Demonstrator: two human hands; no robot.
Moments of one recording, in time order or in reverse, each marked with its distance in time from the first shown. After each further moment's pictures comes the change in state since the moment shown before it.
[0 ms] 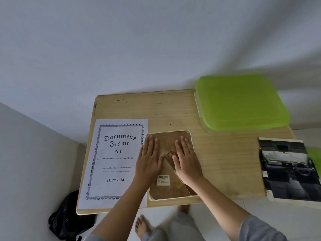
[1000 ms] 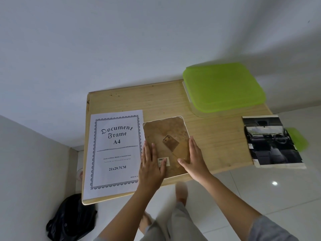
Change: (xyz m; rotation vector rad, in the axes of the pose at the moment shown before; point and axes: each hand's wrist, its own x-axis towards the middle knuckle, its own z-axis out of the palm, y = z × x) left_hand -0.071 0.009 0.015 -0.125 0.023 -0.011; right_hand -0.071 -0.004 -0.016 0.419 -0.112 0.314
